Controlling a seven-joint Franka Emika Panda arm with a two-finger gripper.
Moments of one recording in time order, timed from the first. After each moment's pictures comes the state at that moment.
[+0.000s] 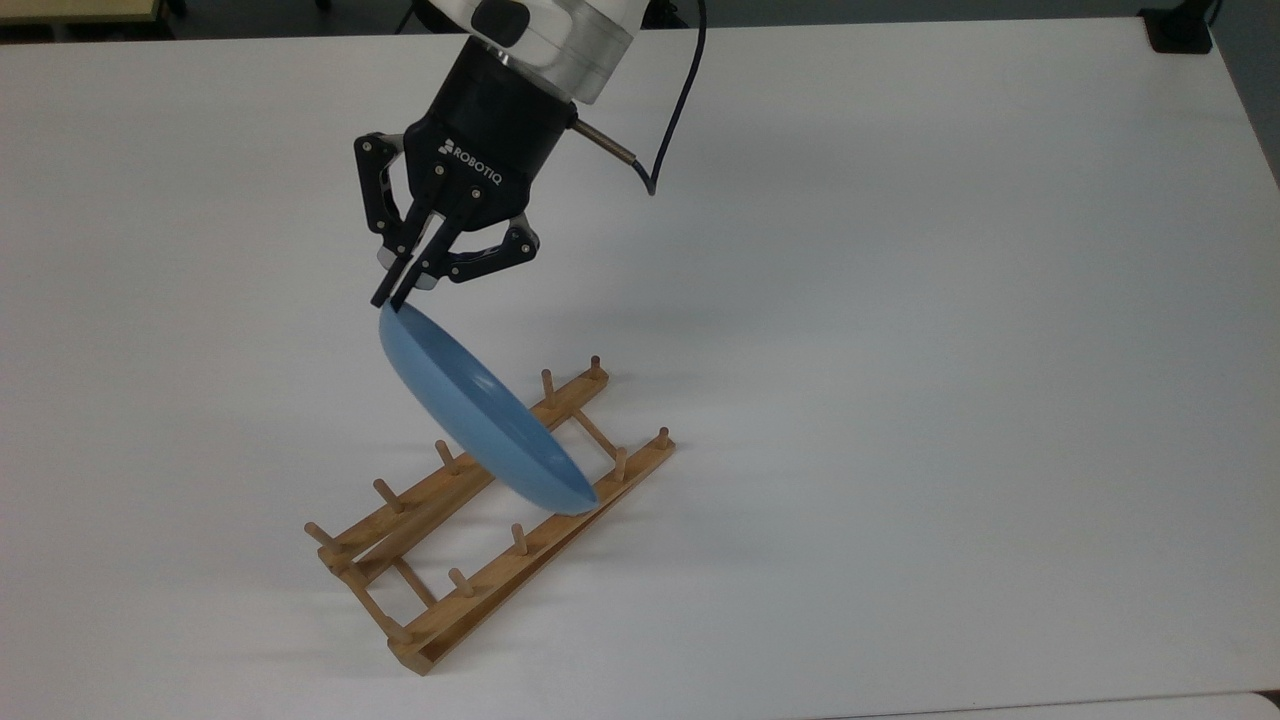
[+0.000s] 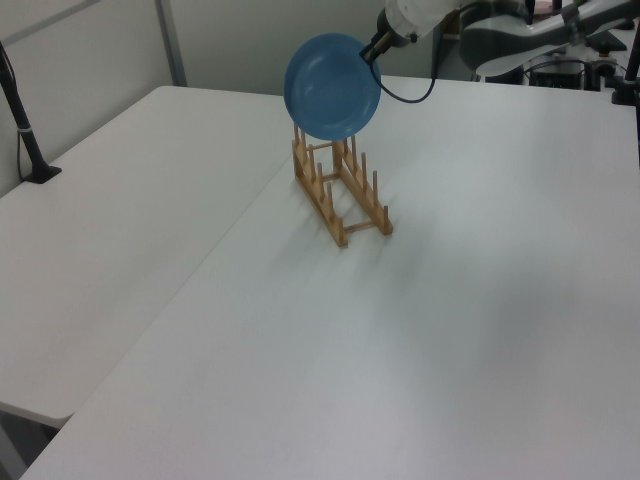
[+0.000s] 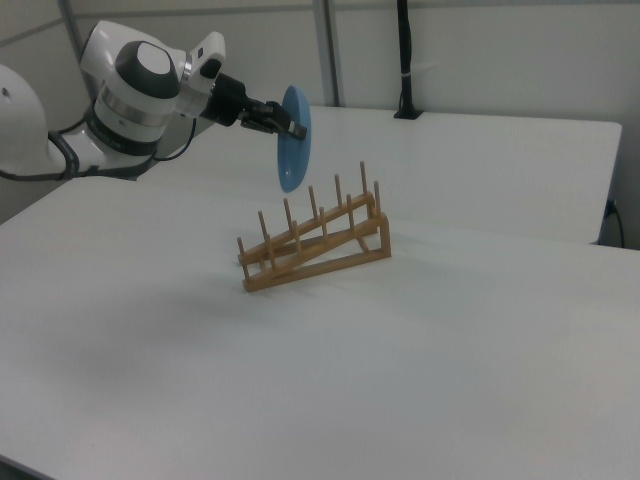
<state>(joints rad) 0.07 0.23 0.01 -1.62 -0.99 2.35 0.88</state>
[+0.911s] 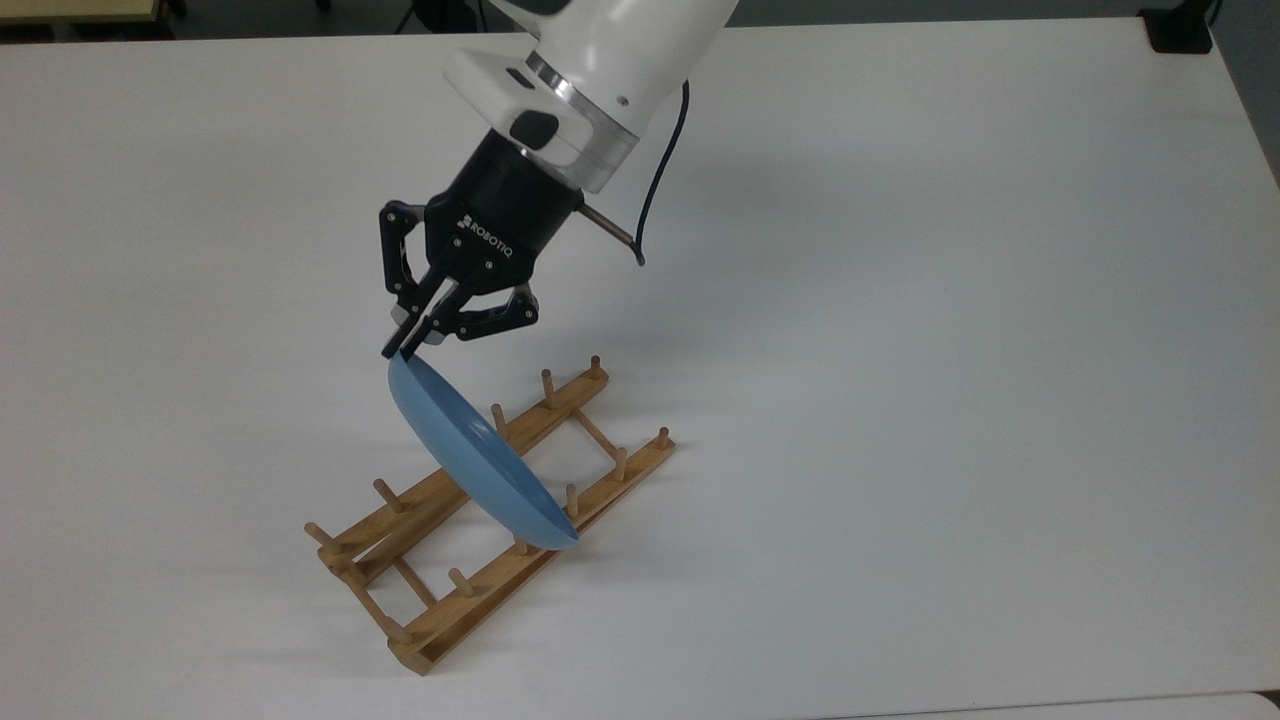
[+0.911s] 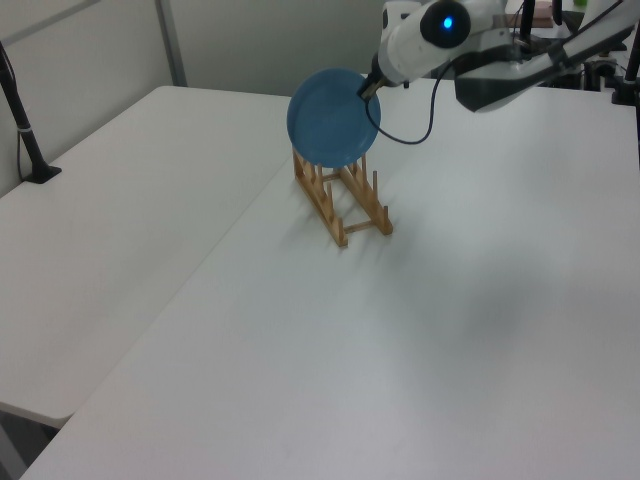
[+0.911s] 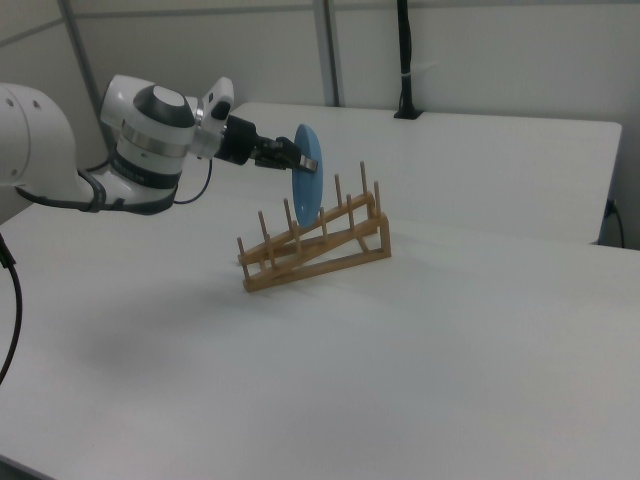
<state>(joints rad) 0.08 0.32 0.02 -1.66 -1.20 2.35 1.00</state>
